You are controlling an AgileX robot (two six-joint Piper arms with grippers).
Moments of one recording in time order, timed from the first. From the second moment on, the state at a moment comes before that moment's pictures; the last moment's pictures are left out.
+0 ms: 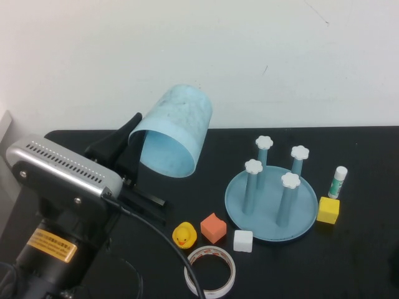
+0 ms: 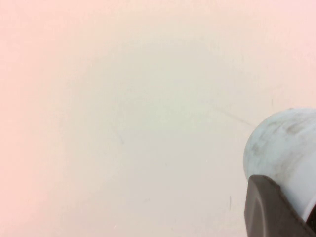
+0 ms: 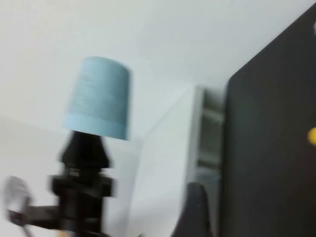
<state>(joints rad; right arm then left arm) -0.08 0.47 -0.10 1.69 0.82 -0.66 -0.78 1.25 -0.44 -0.32 -1.04 0.44</state>
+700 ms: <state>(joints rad) 0.23 1.34 -0.89 1.70 0.87 -0.68 -0.78 1.25 -0.44 -0.30 -1.06 0.42</state>
